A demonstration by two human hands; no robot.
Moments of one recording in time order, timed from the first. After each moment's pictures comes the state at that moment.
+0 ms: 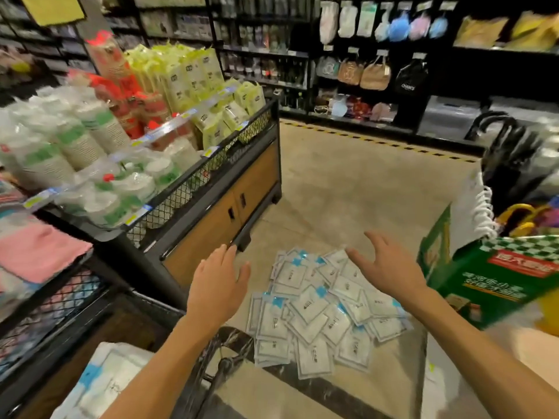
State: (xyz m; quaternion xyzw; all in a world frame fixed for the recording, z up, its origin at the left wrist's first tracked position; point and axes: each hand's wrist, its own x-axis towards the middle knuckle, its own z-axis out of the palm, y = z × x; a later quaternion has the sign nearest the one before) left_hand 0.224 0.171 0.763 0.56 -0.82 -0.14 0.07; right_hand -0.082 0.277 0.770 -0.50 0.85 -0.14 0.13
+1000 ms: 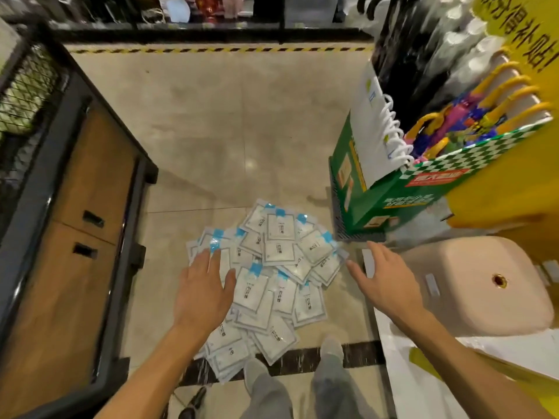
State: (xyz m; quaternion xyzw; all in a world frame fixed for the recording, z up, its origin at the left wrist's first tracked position) left_hand -0.053 -0.018 0.580 0.35 -0.92 -0.17 -0.11; right_hand -0.266 0.253 0.607 -0.22 0.96 -0.07 0.17
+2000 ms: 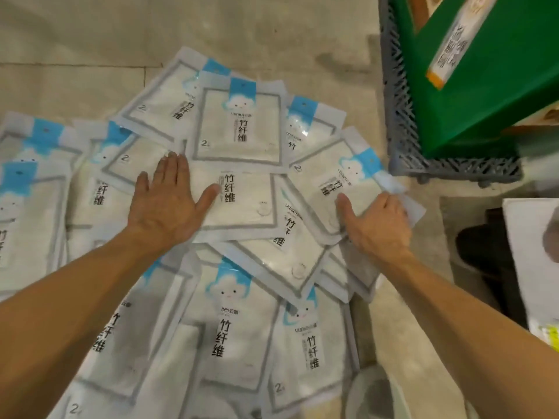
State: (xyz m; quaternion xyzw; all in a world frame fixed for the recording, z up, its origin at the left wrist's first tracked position) left_hand -0.301 -0.088 -0.175 0.33 -0.92 -0.09 -0.20; right_hand -0.474 0.198 -0.184 -0.05 0.97 -0.05 0.23
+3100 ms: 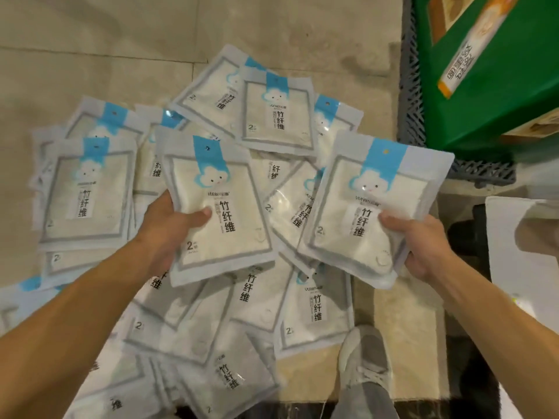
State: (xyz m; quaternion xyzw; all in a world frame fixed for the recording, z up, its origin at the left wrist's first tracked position) left_hand -0.211 -0.054 -0.082 0.56 -0.52 -0.64 0.02; right_hand -0.446 0.245 -0.098 0.19 0.74 -0.54 0.35
